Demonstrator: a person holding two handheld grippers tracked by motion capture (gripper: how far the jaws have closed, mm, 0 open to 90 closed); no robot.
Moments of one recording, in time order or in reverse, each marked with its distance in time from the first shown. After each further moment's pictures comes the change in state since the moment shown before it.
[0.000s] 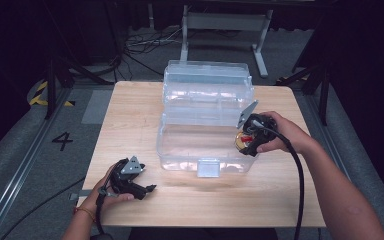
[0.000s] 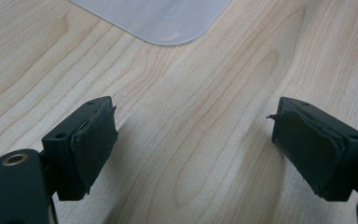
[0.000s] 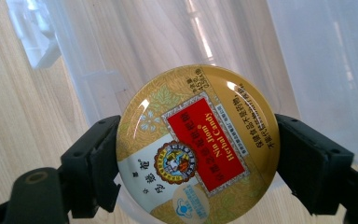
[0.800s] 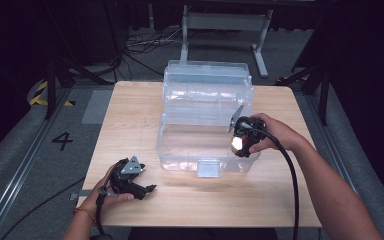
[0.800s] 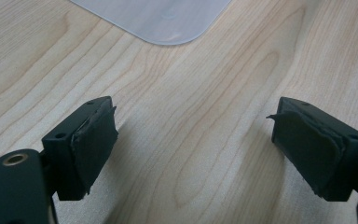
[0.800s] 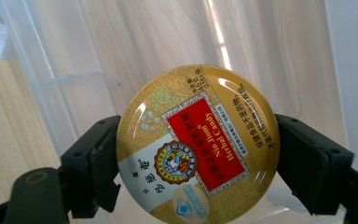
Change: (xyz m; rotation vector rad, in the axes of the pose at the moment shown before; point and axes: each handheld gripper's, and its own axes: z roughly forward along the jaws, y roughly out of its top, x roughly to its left) left arm 0.000 0.000 0.000 -0.001 0.001 0.000; right arm -0.006 0.011 0.031 0.092 0.046 -0.047
